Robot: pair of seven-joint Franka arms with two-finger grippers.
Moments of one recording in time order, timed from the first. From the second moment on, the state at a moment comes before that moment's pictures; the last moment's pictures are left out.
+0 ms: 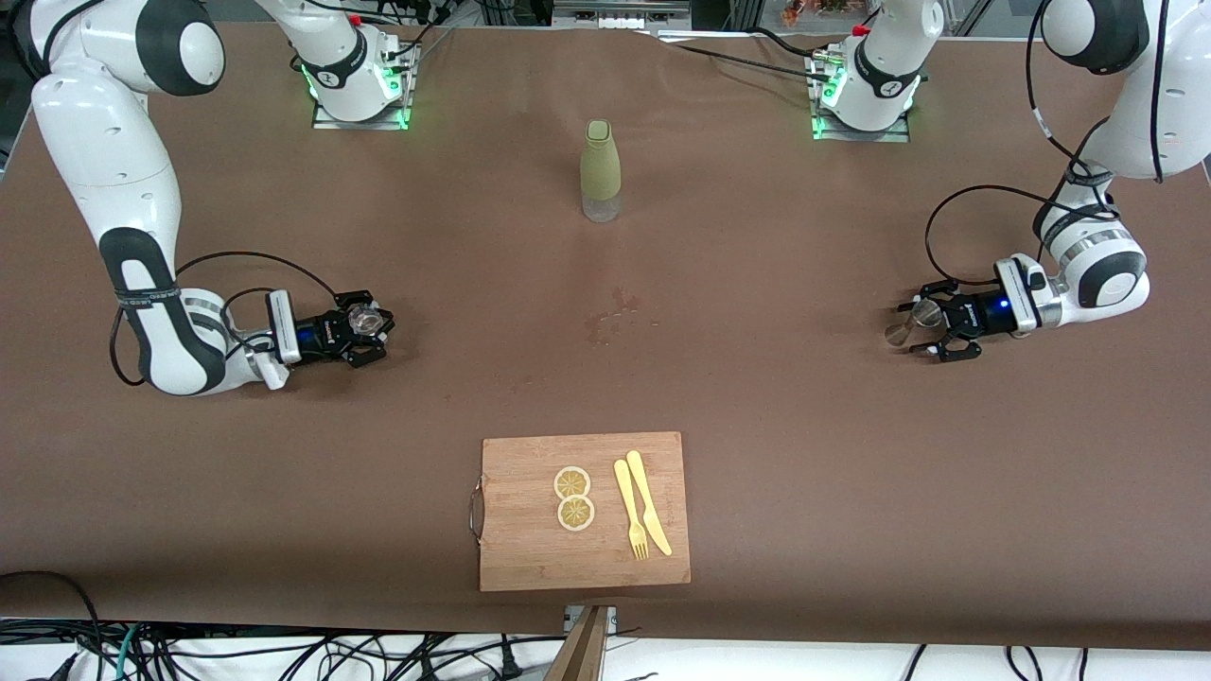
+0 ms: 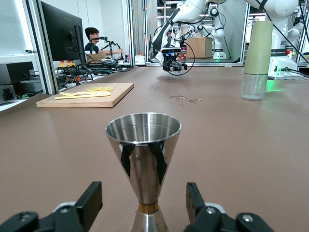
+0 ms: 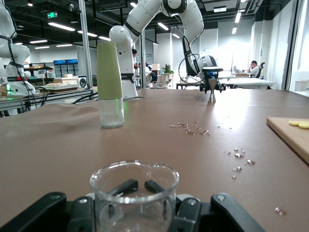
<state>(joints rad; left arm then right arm) 0.30 0.77 0.21 -1.97 -1.26 1.56 2.82 -0.18 0.95 0.00 -1.62 1.05 1.39 -2.63</state>
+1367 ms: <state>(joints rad) 0.30 0.78 0.22 -1.97 -1.26 1.56 2.82 -0.13 0.94 0.01 -1.51 1.17 1.37 -2.47</state>
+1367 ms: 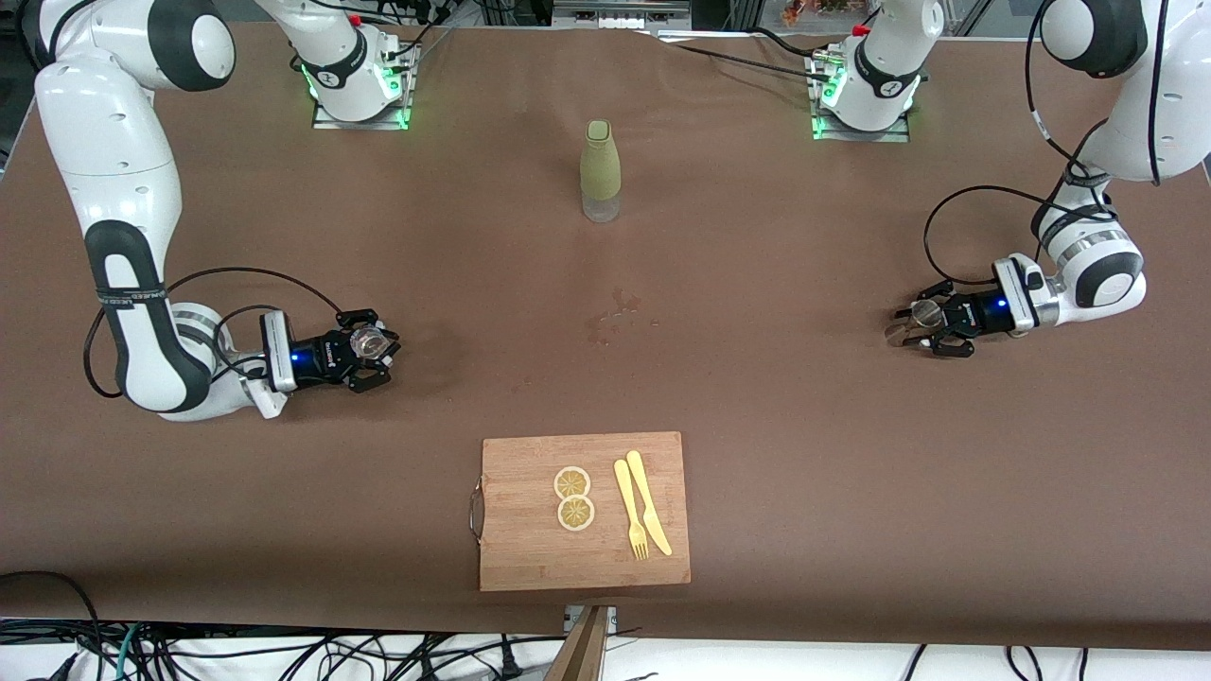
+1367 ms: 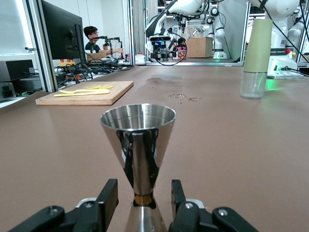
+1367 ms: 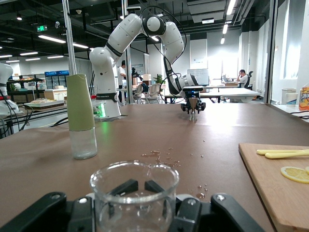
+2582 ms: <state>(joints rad) 0.31 0.78 0.22 -1.97 -1.26 1.53 2.81 -0.17 0.87 -0.03 -1.42 1.15 1.34 -2.31</state>
